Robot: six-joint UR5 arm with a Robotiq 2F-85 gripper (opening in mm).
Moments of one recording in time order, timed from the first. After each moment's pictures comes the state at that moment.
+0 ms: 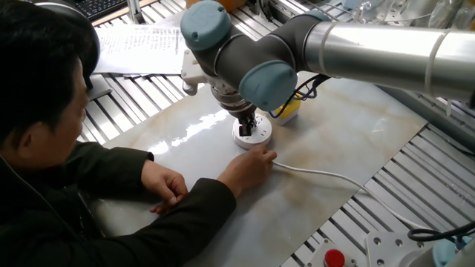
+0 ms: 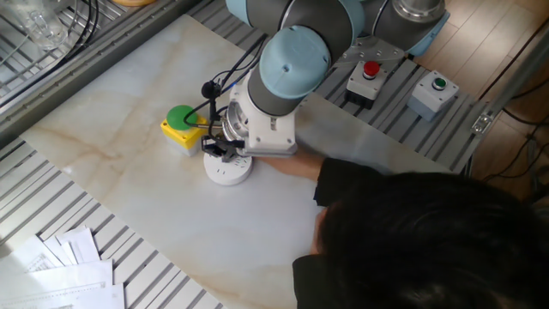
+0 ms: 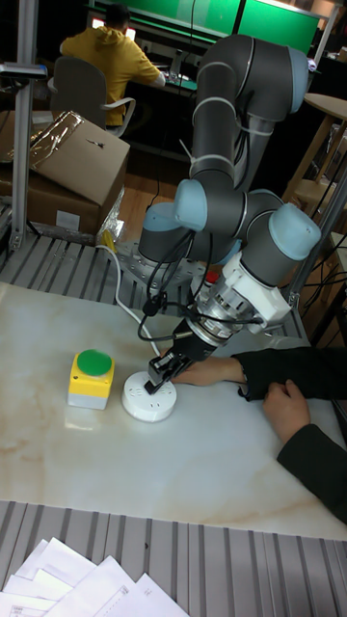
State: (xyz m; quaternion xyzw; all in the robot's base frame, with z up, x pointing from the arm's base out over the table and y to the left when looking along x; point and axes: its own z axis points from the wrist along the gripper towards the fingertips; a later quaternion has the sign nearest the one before) arm 0.509 0.009 0.031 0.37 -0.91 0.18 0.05
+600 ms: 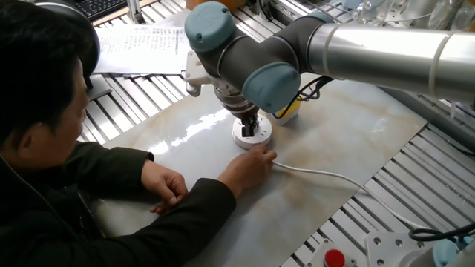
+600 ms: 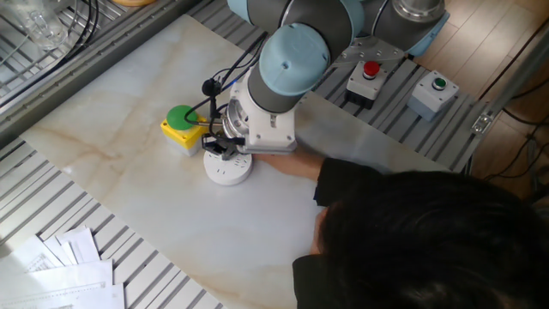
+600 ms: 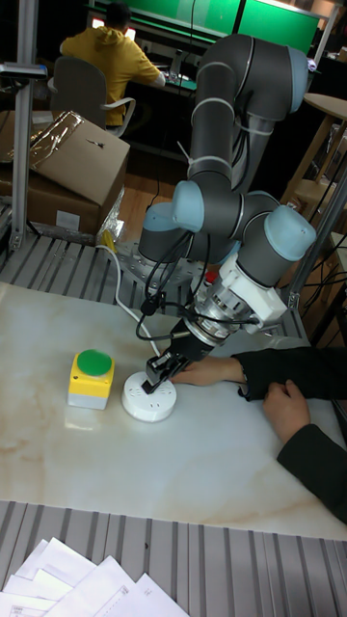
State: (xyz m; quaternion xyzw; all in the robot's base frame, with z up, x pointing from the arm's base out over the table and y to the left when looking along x) arm 0.503 0.009 0.022 0.37 -0.91 0.17 0.05
